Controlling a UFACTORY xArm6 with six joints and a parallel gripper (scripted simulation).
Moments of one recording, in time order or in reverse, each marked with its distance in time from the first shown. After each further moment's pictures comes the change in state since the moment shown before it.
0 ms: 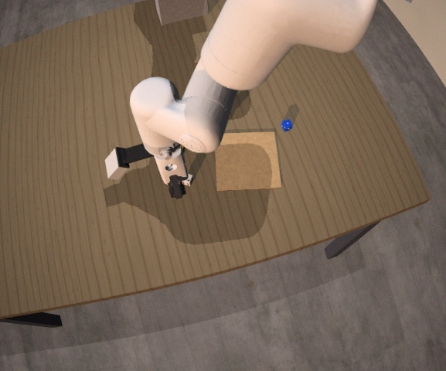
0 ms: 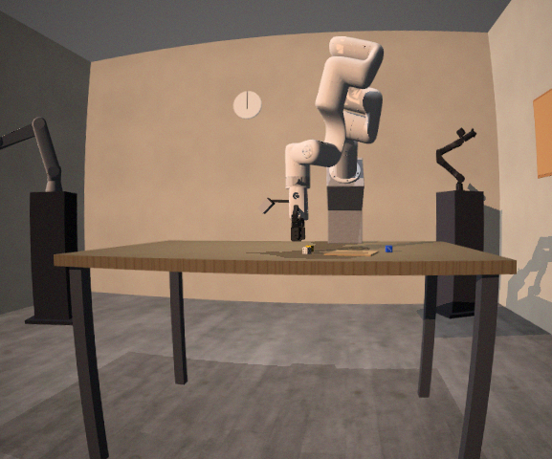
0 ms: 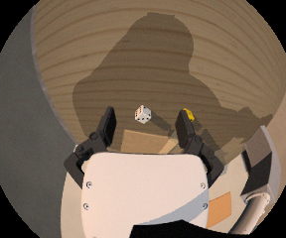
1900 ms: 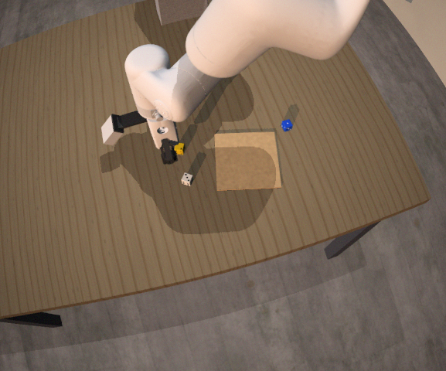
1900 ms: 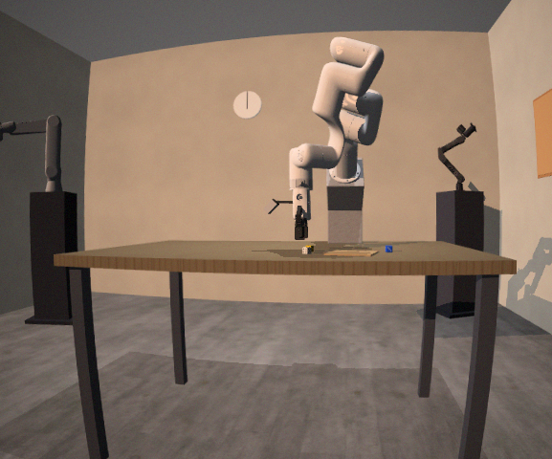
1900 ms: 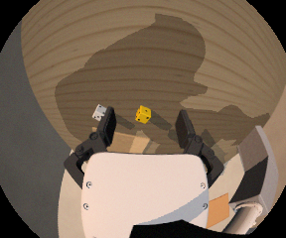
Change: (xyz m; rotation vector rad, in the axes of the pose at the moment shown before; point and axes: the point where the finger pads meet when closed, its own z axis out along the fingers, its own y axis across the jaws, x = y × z) arm -0.001 0.078 0.000 0.001 0.000 0.000
